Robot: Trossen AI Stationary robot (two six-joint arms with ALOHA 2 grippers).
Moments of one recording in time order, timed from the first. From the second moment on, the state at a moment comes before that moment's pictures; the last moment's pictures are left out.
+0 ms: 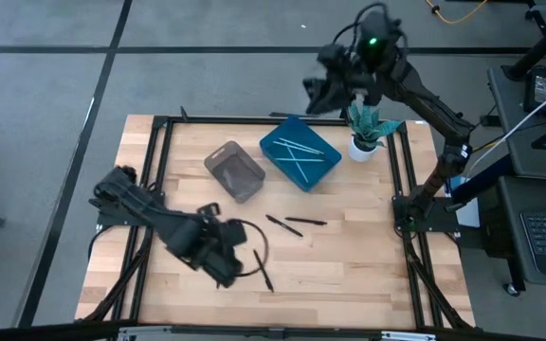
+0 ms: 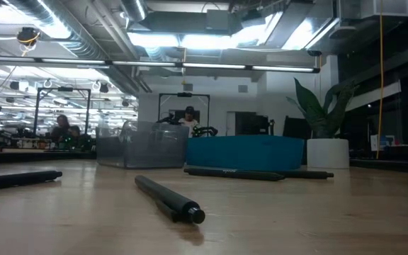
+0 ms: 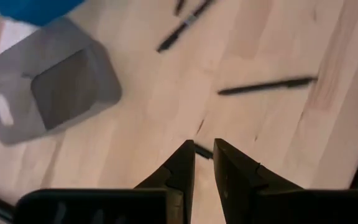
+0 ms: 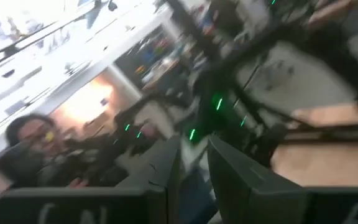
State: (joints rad) left arm -0.57 1.83 1.95 -1.57 -0.40 -0.90; right arm -0.57 1.69 2.05 -0.26 -1.40 0.74
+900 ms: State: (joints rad) left arm -0.54 1.30 1.33 -1.57 -0.34 -1.25; right arm -0.11 1.65 2.04 -1.44 -0.45 -0.01
